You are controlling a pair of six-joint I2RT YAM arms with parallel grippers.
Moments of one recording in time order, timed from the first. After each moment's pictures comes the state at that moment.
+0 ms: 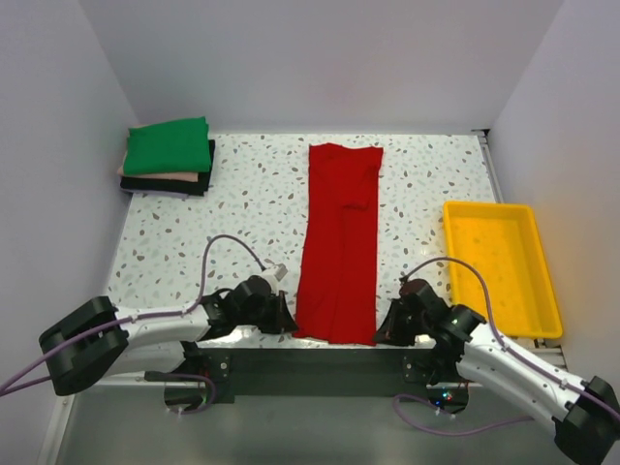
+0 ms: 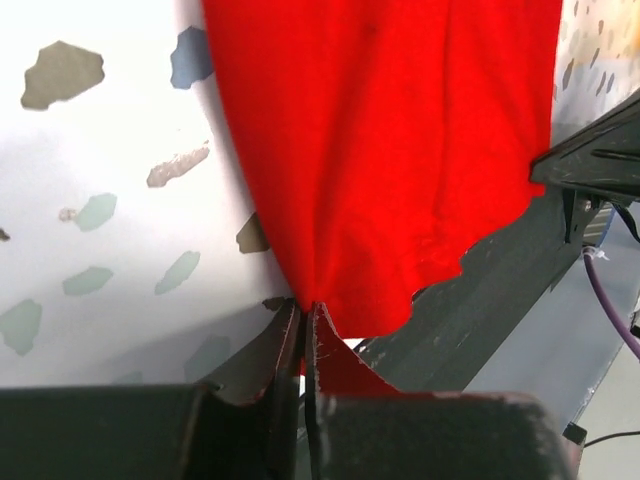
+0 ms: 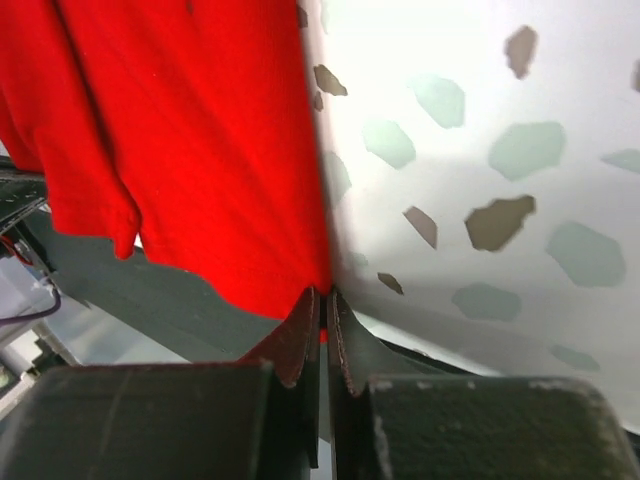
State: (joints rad) left arm -0.97 1.14 0.24 0.14 0.17 -0.93; right arm 0.73 0.63 0.21 -0.61 -0.22 1.05
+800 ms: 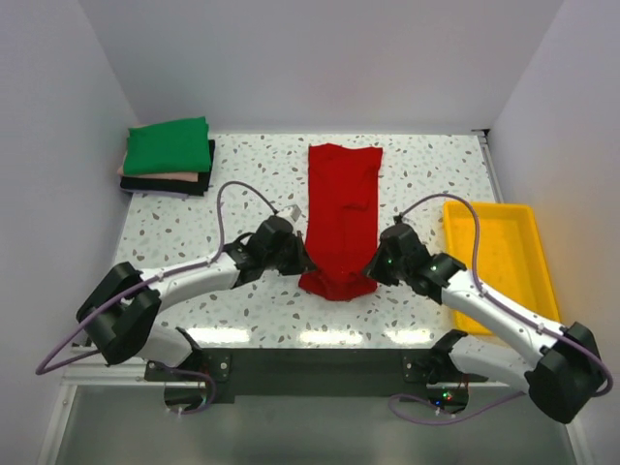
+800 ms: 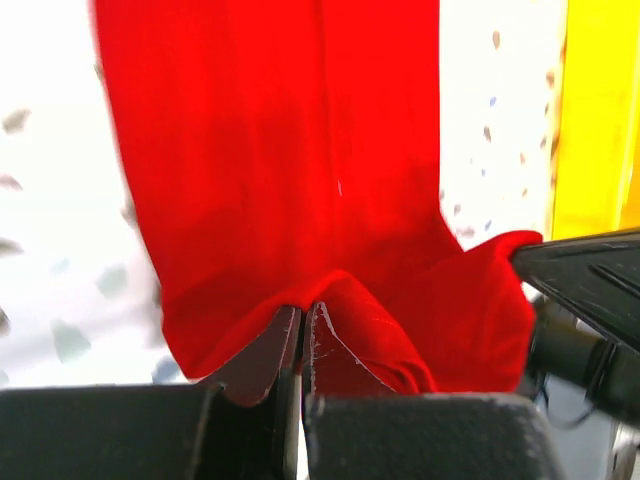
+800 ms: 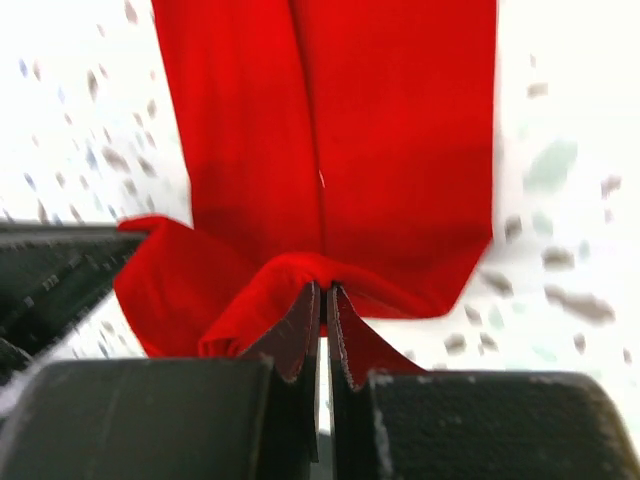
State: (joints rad) left arm -0.79 1.41 0.73 -0.05 0.10 -0.83; right arm 0.68 1.01 0.65 -0.52 0.10 0.97
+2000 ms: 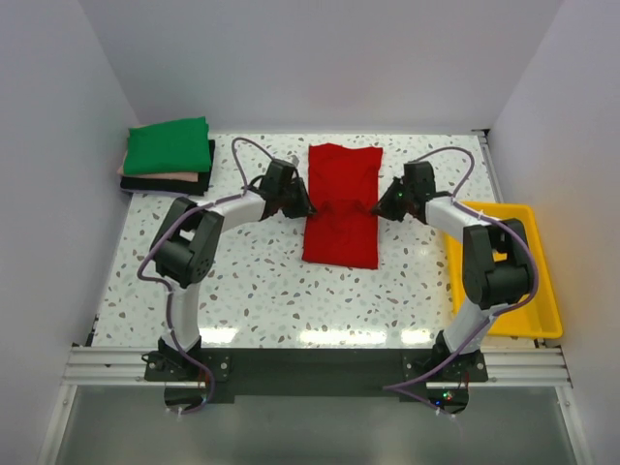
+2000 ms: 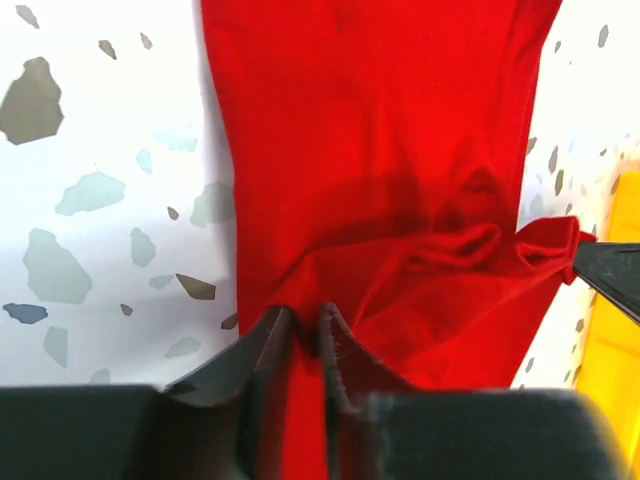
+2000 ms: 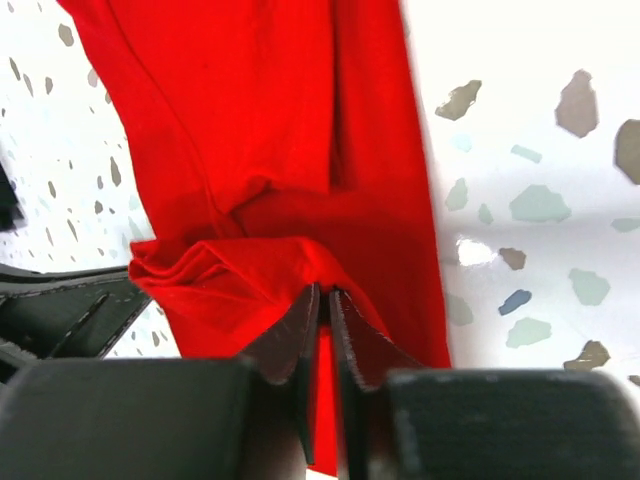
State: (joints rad) left arm -0.49 2.03 1.32 -0.07 0.20 -0.72; right arm 0.19 1.75 1.07 -0.15 -0.19 0.77
